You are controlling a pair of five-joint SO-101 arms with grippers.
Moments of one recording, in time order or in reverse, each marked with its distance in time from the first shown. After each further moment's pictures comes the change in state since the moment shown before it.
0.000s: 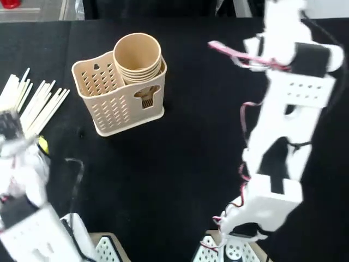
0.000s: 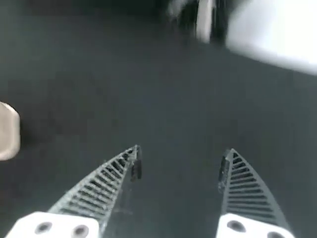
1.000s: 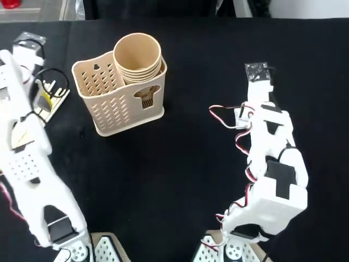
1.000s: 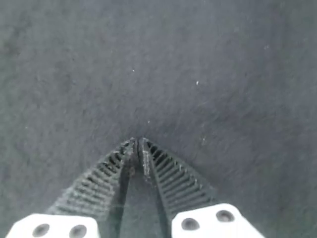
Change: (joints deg) left arm 8.9 114.5 -111.4 31.6 -24.8; right arm 3.8 -1.8 82.5 -67.9 -1.7
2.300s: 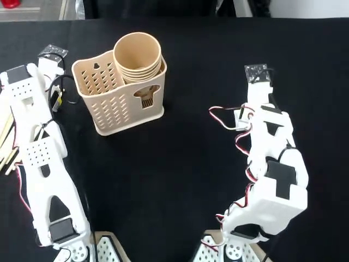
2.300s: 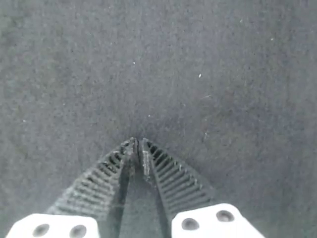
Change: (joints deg) left arm 2.2 30.2 -30.7 1.7 1.7; right arm 0.1 0.0 0.9 0.0 0.1
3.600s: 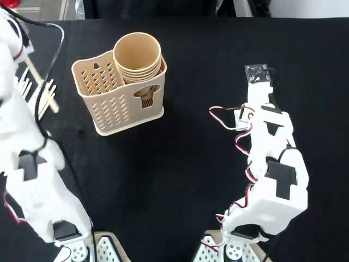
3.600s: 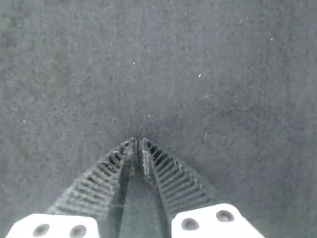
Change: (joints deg) left arm 9.3 -60.6 -3.4 1.0 52.8; right arm 0.0 0.0 0.0 0.0 0.0
